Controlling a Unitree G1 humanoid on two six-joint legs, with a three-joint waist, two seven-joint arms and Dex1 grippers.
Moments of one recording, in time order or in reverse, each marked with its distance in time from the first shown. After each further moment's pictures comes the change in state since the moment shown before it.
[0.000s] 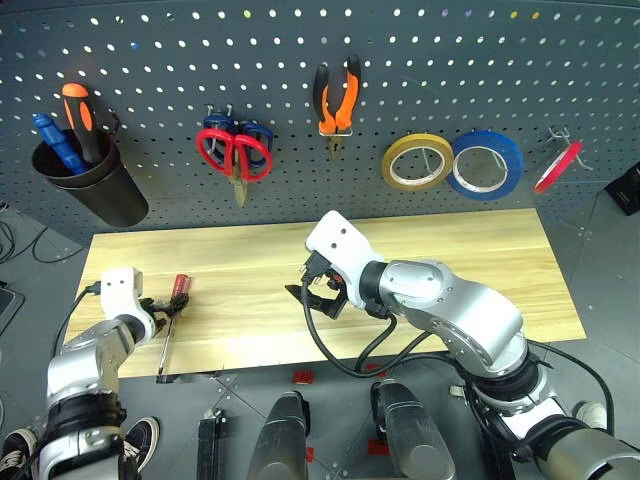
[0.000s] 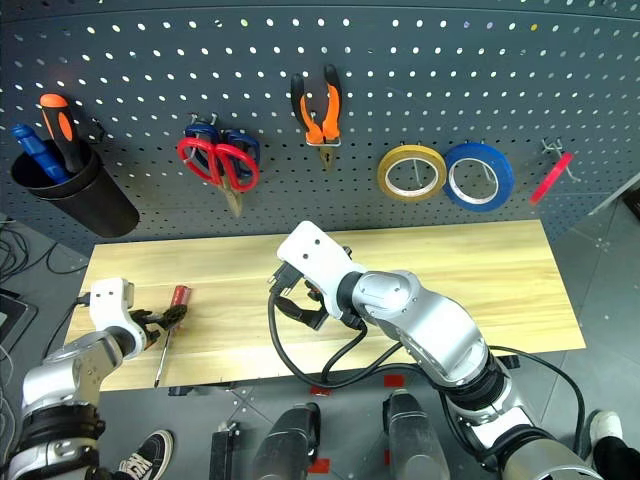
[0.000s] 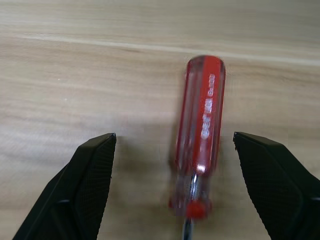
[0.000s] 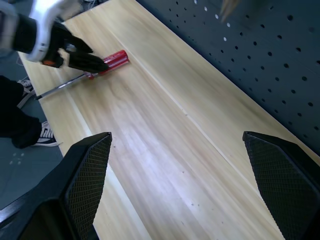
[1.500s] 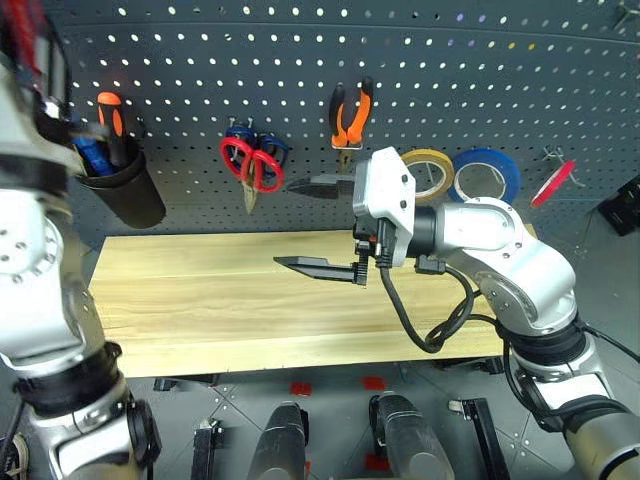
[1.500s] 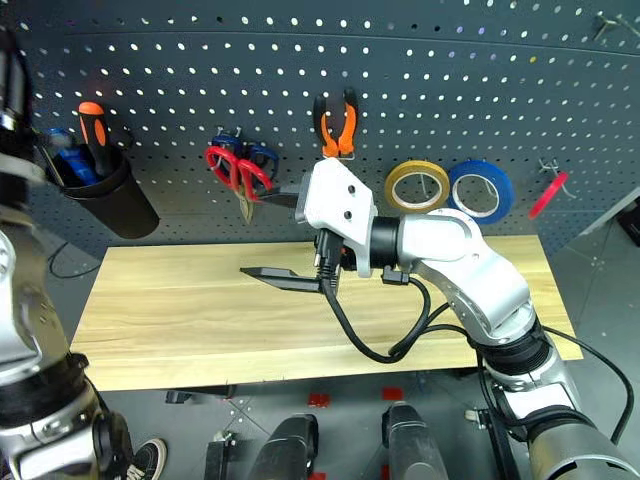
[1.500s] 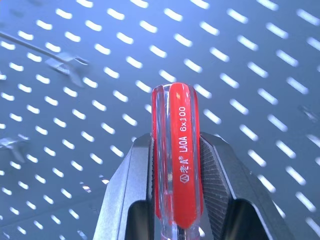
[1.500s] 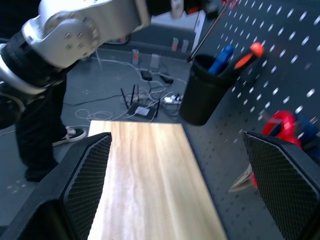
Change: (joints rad) left arm -0.302 0.004 0.098 -0.847 0.112 -0.263 0.325; right arm -0.089 -0.200 -0.160 0.131 0.111 -0.664 0.454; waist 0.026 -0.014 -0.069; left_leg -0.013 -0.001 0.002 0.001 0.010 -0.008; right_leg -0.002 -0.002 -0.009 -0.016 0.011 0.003
